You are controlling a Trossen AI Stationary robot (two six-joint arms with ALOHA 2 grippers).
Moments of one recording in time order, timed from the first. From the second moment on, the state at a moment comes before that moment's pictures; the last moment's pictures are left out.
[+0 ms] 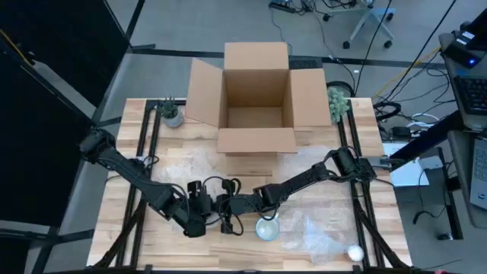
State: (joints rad) left arm -0.62 1.51 1.00 -0.64 -0.37 -0.64; right arm 0.31 2.20 1.52 0.26 0.26 0.20
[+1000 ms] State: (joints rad) left arm -0.62 1.24 1.01 -0.70 -0.38 -0.62; right arm 0.31 2.20 1.52 0.25 0.26 0.20
